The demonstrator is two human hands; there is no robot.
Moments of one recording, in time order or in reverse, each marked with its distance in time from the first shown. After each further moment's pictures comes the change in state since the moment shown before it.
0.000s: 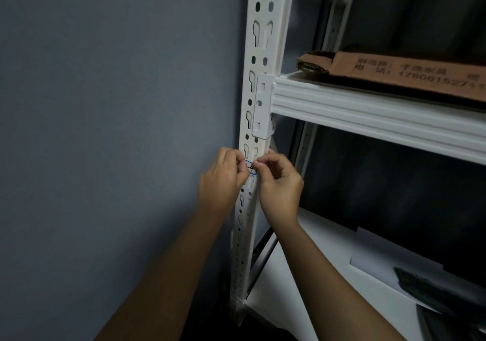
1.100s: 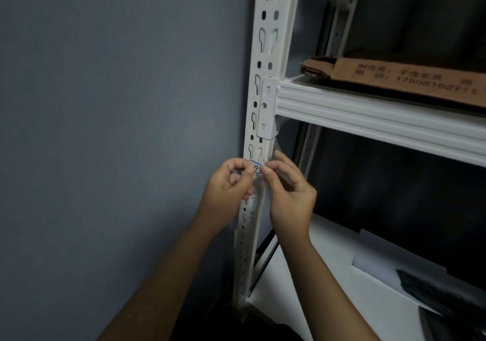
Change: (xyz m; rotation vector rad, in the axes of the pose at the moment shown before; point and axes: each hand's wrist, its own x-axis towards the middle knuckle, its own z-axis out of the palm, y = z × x) left_hand -0.022 0.026 -0.039 -0.916 -0.199 -0.347; right_hand -0.028 -0.031 -0.013 0.104 0.026 0.013
